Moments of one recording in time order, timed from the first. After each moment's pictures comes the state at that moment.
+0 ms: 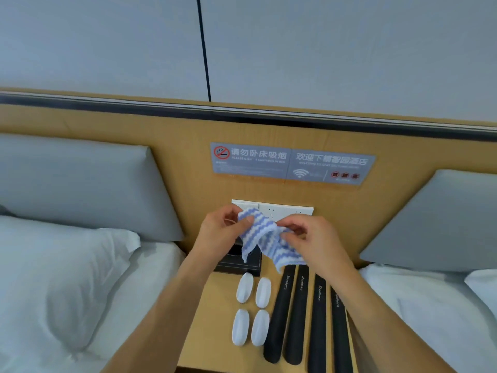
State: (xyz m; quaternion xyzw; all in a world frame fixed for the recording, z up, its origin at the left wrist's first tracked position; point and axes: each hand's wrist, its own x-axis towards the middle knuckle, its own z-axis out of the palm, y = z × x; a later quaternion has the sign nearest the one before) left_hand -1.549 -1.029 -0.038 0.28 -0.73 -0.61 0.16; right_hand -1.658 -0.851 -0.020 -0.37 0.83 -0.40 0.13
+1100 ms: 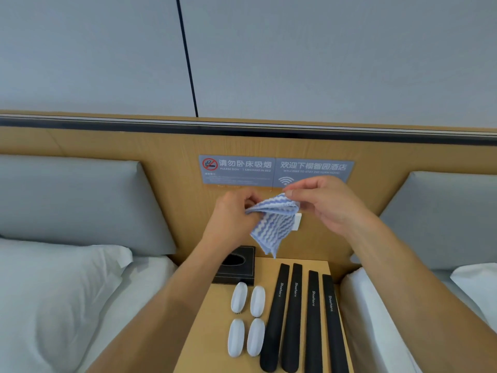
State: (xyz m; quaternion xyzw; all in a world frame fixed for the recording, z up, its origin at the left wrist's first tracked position) left_hand -1.577 -0.997 0.029 0.17 -0.86 -0.44 0.17; right_hand -1.701 -0.847 0.061 -0.19 0.73 -0.59 0.28
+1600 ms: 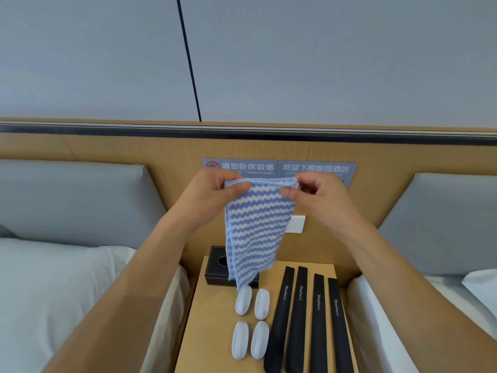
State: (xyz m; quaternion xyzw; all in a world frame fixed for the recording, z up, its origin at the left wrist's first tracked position) left_hand -1.561 -1.037 0.074 0.11 -0.88 -0.44 0.14; right_hand -1.693 -0.843 0.061 -0.39 0.77 -0.51 0.09
